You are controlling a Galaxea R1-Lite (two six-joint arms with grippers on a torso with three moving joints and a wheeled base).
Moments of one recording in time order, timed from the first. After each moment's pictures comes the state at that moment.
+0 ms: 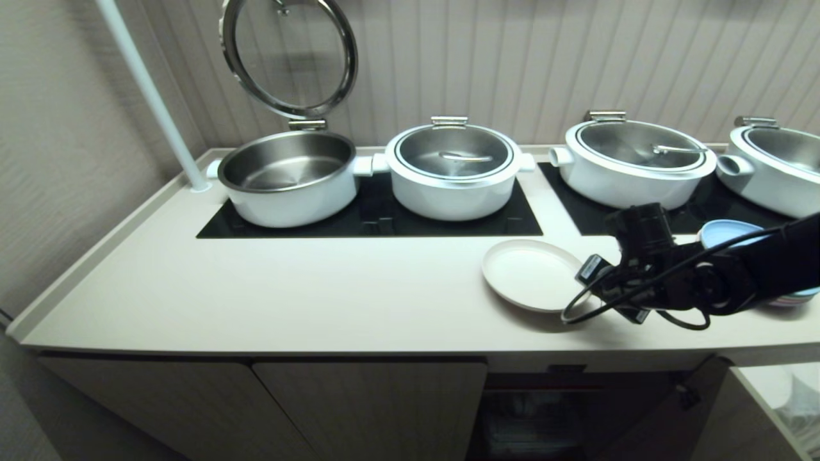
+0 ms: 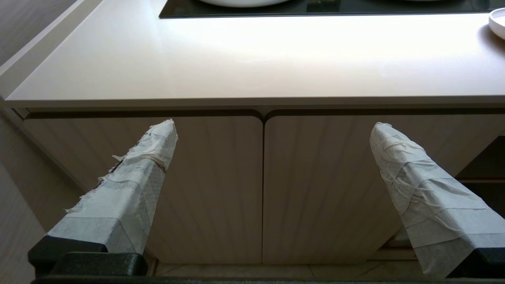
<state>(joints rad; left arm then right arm) 0.00 0.00 0.00 0.00 0.00 0.00 0.23 1.96 -1.05 -0.19 -0.21 0.84</state>
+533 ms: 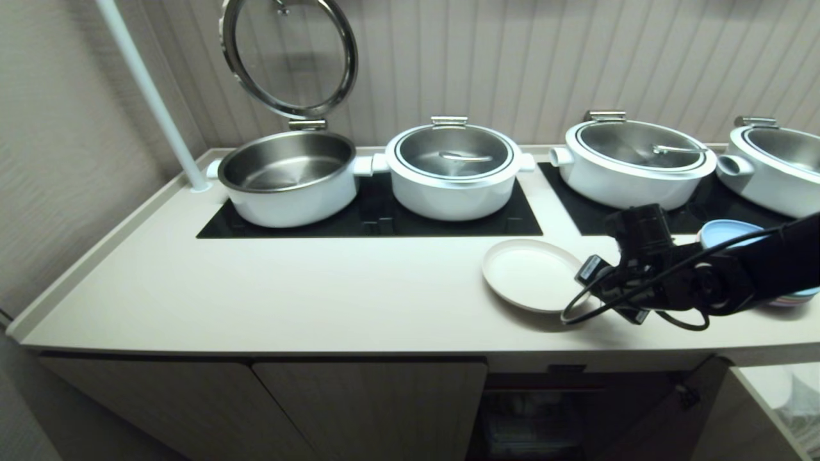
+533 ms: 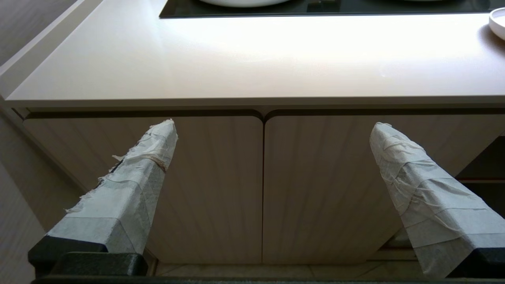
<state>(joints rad) 0.00 0.00 0.00 0.00 0.00 0.00 0.23 1.96 -1.05 -0.19 -0.21 0.84</state>
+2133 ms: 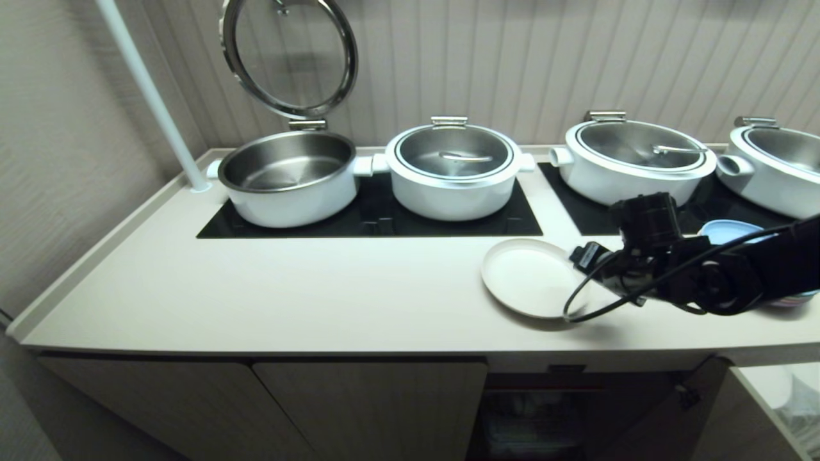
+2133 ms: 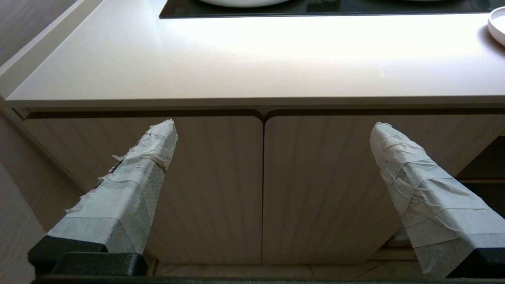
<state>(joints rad) 0.00 0.00 0.00 0.00 0.00 0.00 0.24 1.93 -1.05 -0.30 -0.25 0.70</state>
